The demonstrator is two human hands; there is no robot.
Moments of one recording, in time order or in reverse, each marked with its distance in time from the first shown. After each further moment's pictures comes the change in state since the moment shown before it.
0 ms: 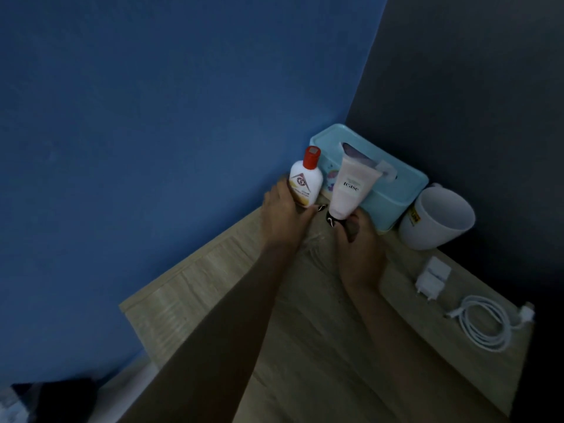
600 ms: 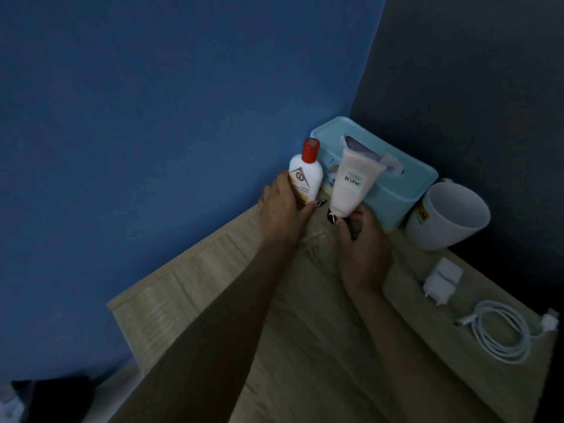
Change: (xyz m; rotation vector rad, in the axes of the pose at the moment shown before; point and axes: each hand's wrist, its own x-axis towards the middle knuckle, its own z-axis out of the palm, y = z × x) left_hand 0.001 0.001 0.001 0.094 0.032 0.034; right_hand 0.000 -0.002 -0.003 0.020 0.011 0.009
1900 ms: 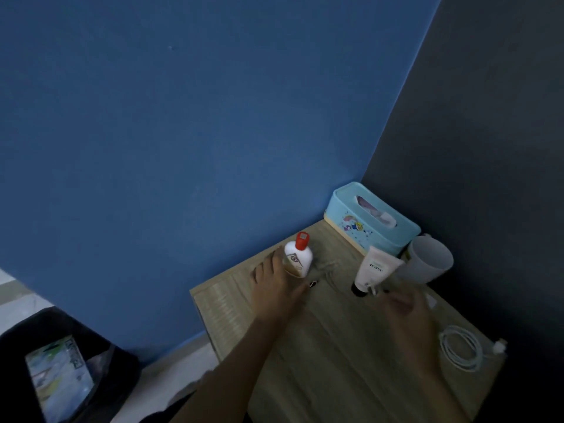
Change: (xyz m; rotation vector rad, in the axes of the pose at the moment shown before) left_hand -0.120 -0.009 -0.100 0.193 0.009 -0.116; right_hand -0.060 -0.024 -0.137 0.116 -0.276 0.326
